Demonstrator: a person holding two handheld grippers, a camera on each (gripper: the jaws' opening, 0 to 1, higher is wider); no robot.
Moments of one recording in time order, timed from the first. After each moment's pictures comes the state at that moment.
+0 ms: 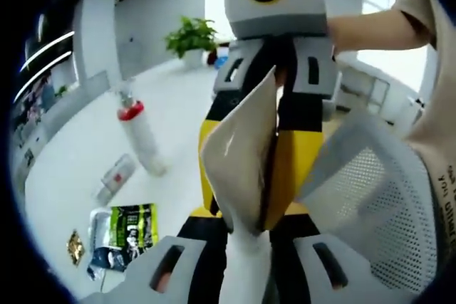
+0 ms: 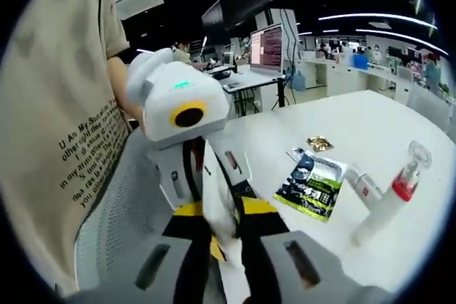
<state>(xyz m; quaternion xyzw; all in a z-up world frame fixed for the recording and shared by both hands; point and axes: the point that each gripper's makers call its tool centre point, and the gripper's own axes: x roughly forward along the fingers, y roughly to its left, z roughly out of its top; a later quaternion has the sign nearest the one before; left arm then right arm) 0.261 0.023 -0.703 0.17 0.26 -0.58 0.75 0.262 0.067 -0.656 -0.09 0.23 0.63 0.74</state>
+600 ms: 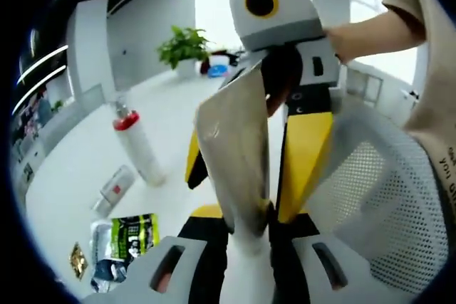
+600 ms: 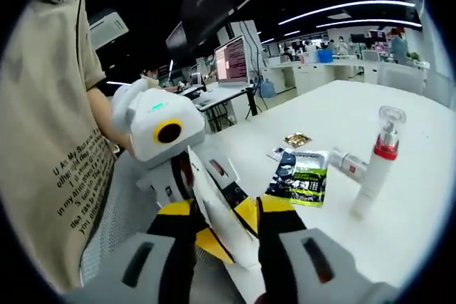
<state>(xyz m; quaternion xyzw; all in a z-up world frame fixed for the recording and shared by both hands) 0.261 0.020 -0.704 0.18 0.22 -0.61 0.74 0.267 0.053 -0.651 0.00 0.23 0.54 0.81</state>
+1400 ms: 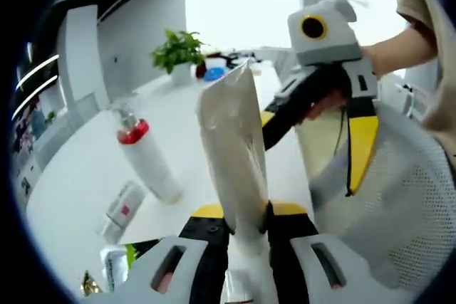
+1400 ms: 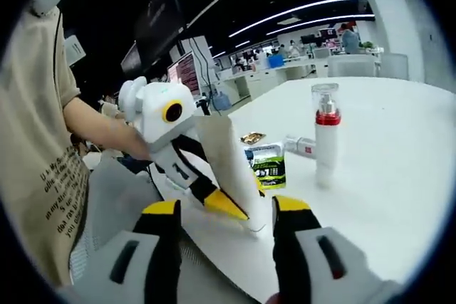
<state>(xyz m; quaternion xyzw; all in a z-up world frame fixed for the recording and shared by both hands) 0.313 0.007 -0.705 0.19 0.20 -0.63 0.73 0.280 0.008 -0.664 0.05 0.23 0.42 0.88</state>
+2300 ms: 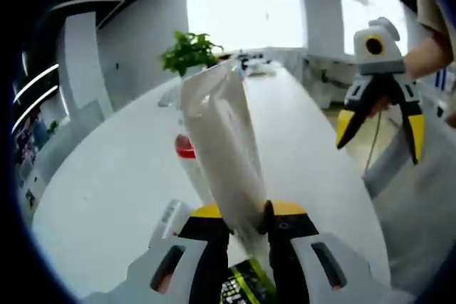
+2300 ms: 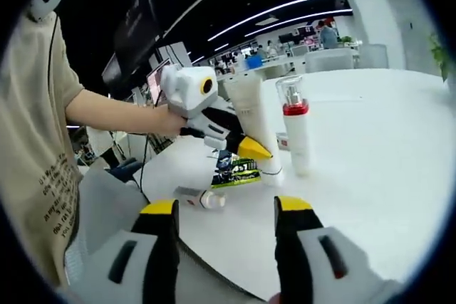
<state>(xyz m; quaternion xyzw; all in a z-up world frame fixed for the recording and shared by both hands) 0.414 -0.002 -0.705 0.21 0.18 -0.62 0.73 0.286 -0.018 -0.673 0.08 0.24 0.36 0.90</state>
